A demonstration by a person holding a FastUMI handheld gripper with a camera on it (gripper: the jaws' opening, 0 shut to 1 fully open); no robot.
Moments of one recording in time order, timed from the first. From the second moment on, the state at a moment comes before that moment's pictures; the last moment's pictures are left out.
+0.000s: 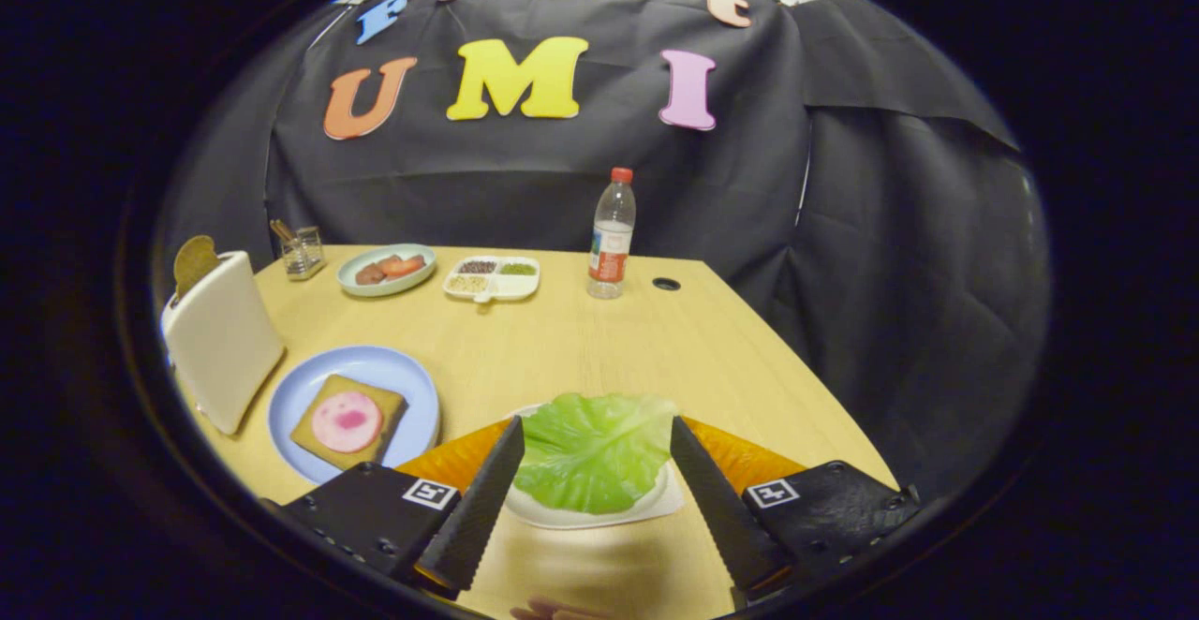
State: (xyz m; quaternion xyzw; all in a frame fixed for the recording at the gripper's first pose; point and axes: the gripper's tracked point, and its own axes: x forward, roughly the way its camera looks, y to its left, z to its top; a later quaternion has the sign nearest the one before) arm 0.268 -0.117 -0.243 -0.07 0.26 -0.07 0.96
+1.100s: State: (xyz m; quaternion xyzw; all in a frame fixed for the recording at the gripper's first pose) arm 0.279 -0.098 -0.298 -0.02 0.39 -0.09 0.92
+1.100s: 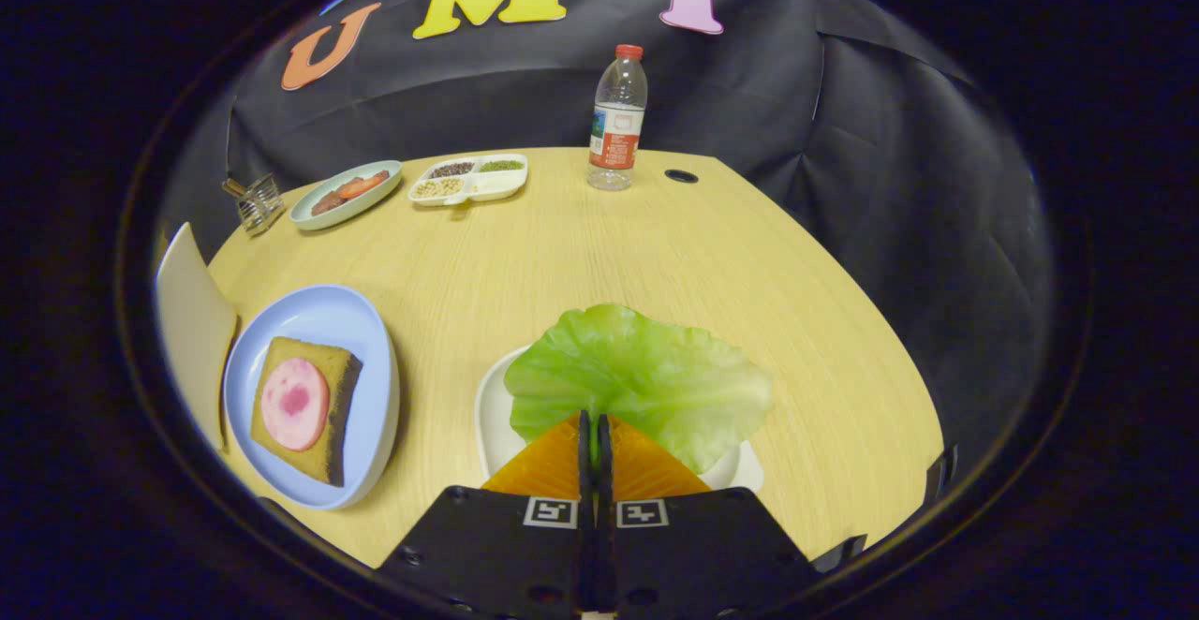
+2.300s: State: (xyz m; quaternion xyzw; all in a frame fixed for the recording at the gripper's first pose) arm 0.266 0.125 -0.270 -0.04 0.36 0.10 0.93
